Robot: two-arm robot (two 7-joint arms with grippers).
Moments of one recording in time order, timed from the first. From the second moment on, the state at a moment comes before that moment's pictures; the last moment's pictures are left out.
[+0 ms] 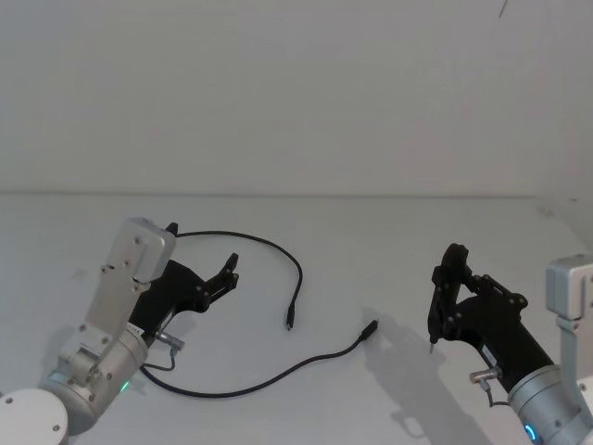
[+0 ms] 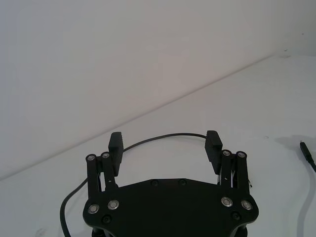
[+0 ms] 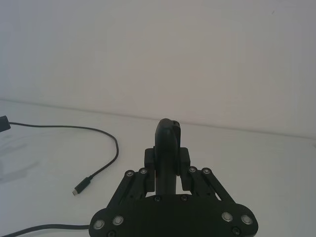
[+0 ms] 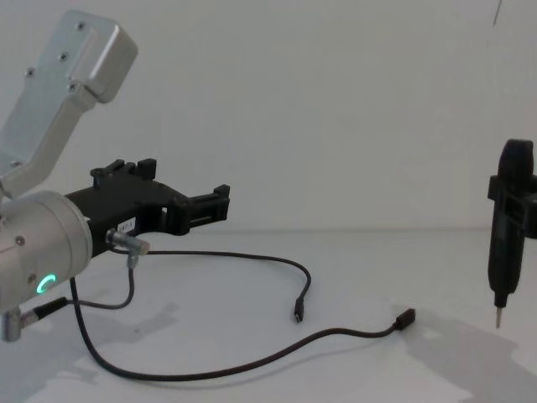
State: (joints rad) left arm -0.24 0.38 0.45 -1.63 -0.20 0.01 -0.01; right arm -0.01 0.34 -0.23 -1.77 0.29 0.03 0.07
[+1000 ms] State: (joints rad) left arm -0.24 0.38 0.45 -1.63 -0.20 0.01 -0.01; right arm -0.01 0.34 -0.23 -1.77 0.29 0.03 0.07
